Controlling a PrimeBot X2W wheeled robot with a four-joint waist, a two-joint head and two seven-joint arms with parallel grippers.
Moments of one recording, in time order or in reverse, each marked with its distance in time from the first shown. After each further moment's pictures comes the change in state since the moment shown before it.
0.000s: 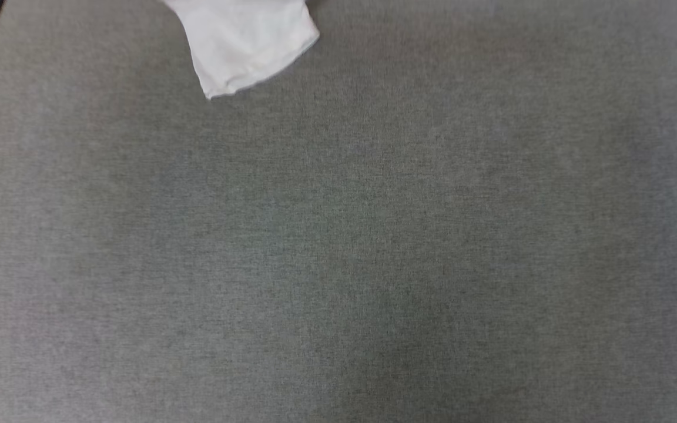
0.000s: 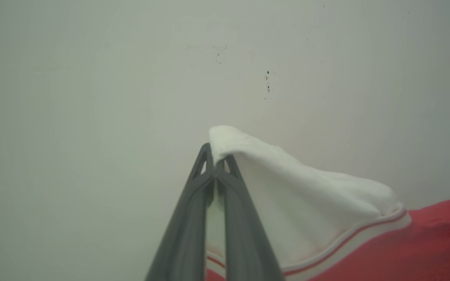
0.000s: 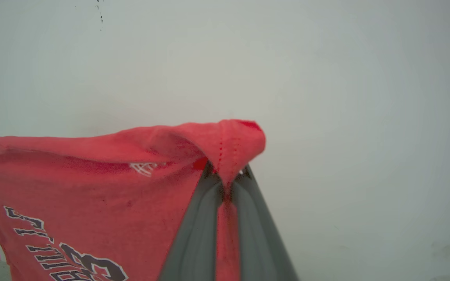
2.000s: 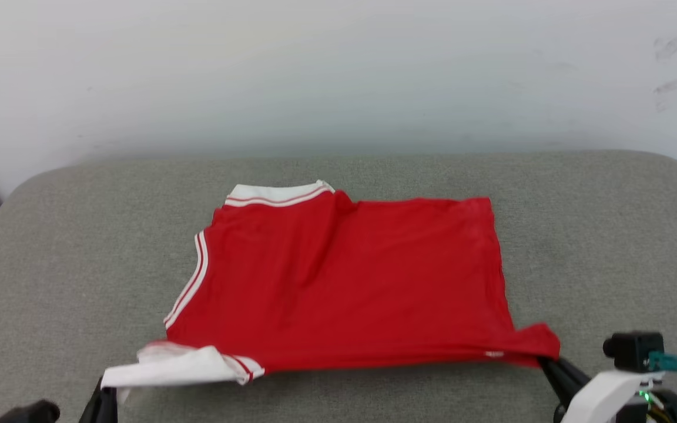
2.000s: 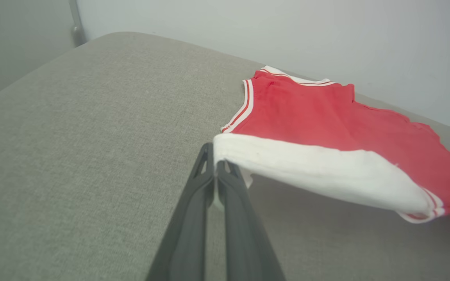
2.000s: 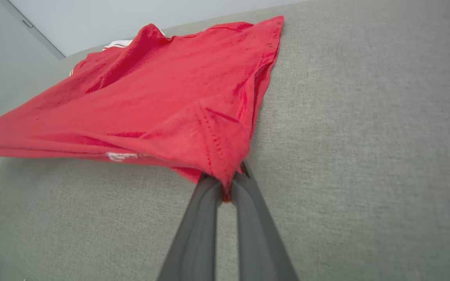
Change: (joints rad) left arm 1.779 0.024 0.184 -0.783 -0.199 0.289 0.138; right arm 1.362 -0.104 0.236 -0.224 0.291 0.001 -0.212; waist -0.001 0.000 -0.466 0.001
